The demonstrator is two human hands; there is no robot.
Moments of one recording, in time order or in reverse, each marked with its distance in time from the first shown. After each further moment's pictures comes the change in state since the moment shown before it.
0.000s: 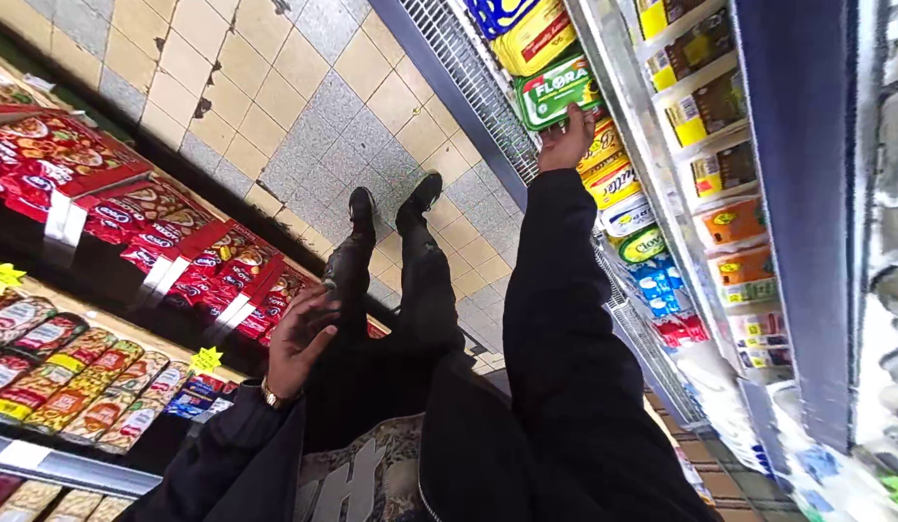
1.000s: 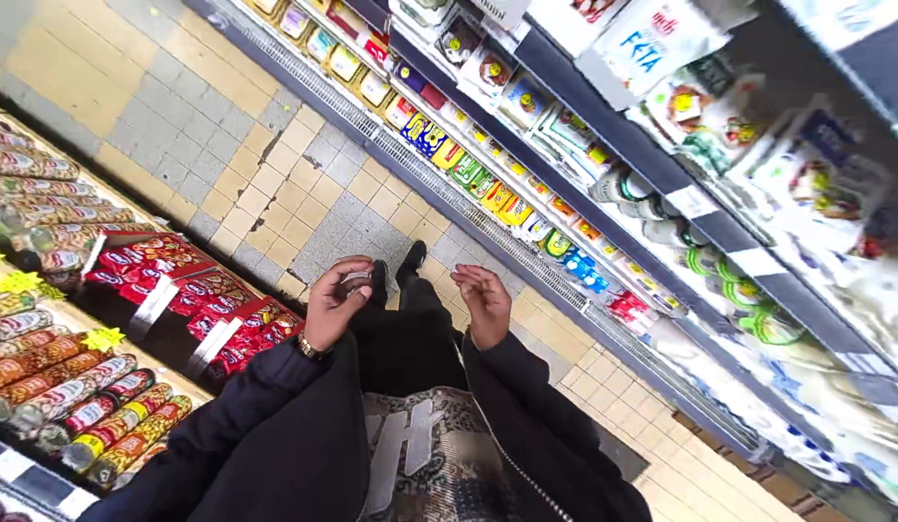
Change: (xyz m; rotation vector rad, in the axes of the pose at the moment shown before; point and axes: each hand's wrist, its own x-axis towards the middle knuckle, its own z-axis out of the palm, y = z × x) left_hand -0.083 0.193 0.005 -0.037 -0.331 0.522; right_hand -0.530 -0.196 -0.090 -0.183 -0.626 -0.499
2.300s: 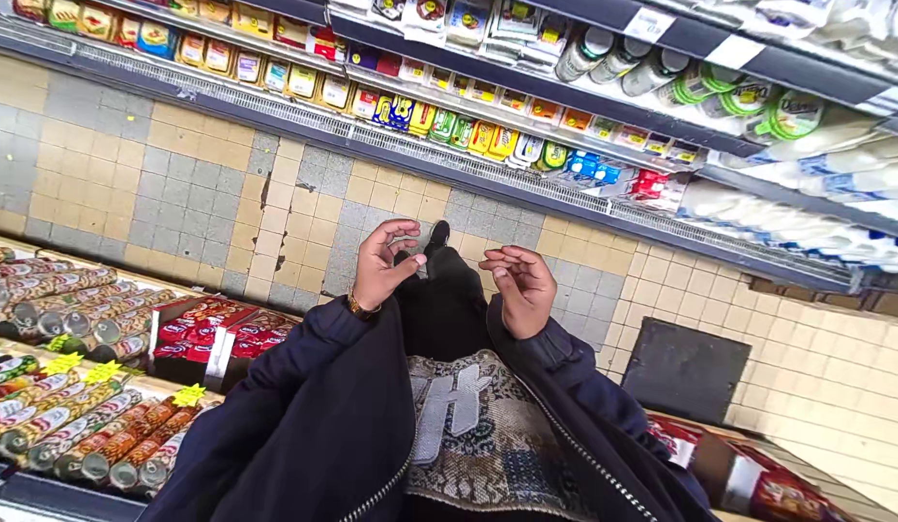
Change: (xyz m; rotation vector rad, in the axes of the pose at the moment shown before) left_hand -0.048 0.023 -0.017 -0.136 -0.412 0.055; right_hand -0.165 -0.041 0.084 0.014 0.289 -0.333
